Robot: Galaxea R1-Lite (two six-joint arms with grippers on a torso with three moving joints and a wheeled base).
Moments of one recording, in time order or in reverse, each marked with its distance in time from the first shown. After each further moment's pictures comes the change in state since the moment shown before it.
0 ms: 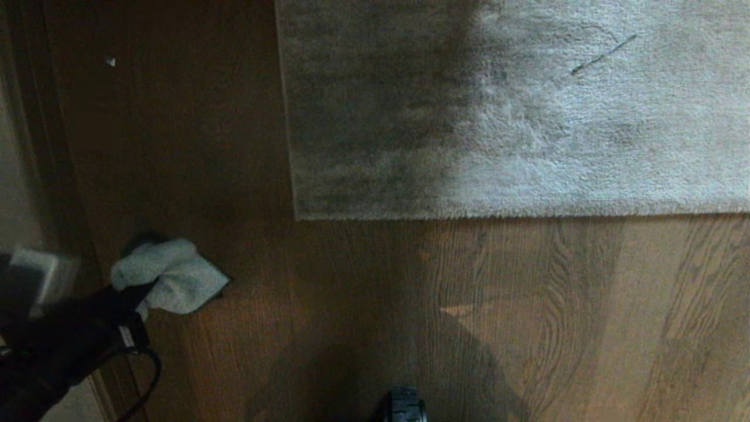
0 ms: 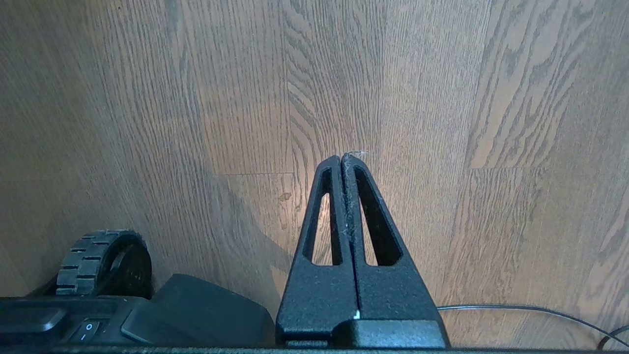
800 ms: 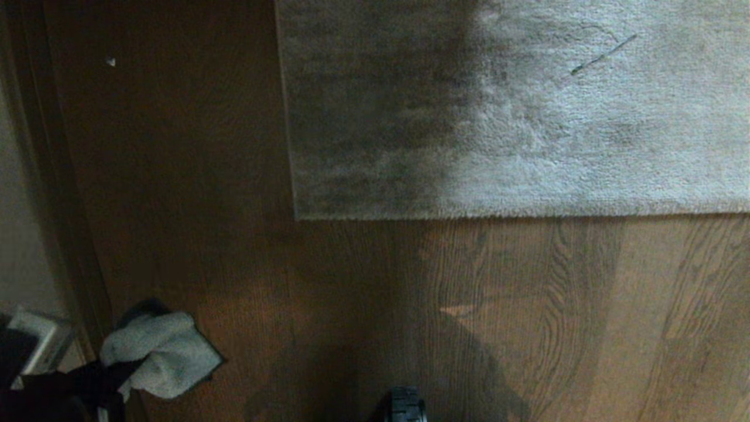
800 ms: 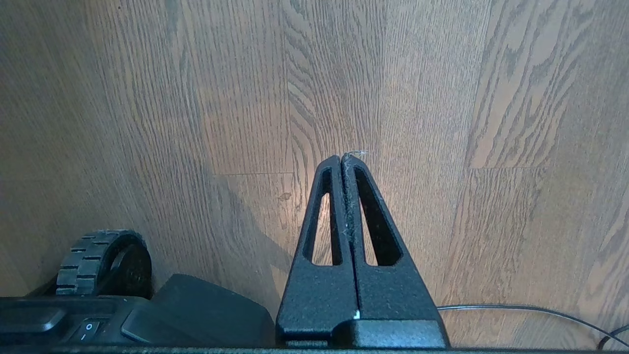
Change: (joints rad) left arm 0.000 -0.335 0.009 0.604 -0.033 0.062; right arm 0.000 0.000 0.000 0.000 0.000 0.000
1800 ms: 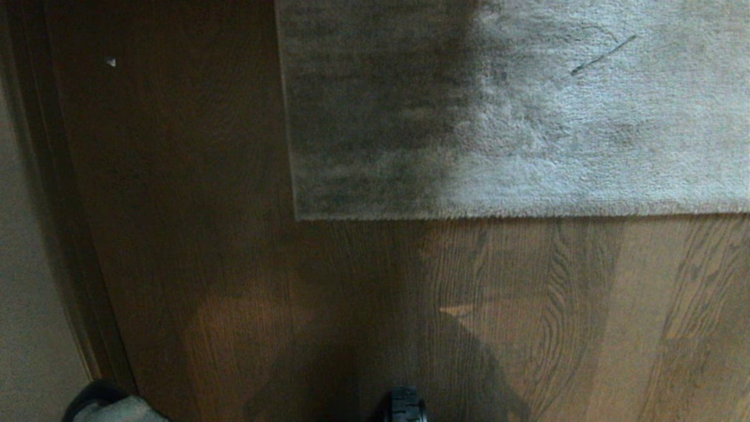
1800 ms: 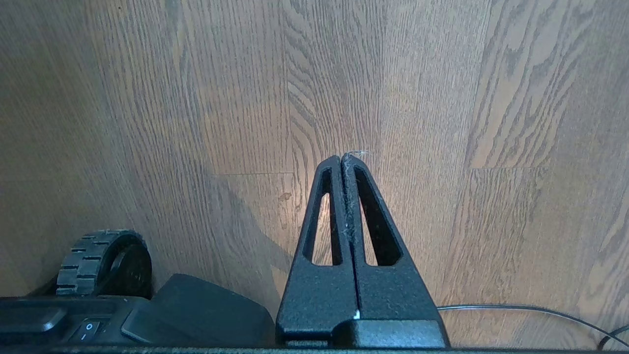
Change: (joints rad) left arm -0.031 -0.668 -0.001 0.642 0.078 -0.150; right arm 0.000 0.000 0.000 0.000 0.000 0.000
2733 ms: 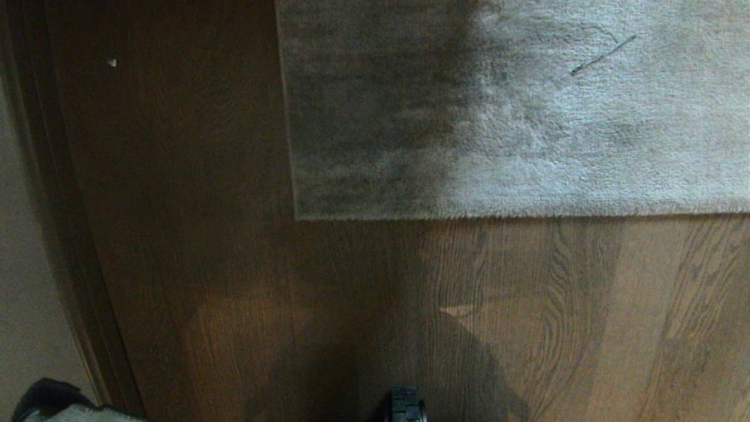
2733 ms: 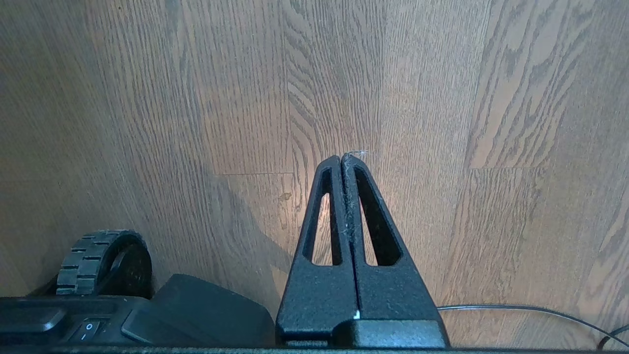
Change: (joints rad) left arm -0.006 -0.385 0.001 0.068 0.036 -0.048; right arm 0.000 0.000 0.000 0.000 0.000 0.000
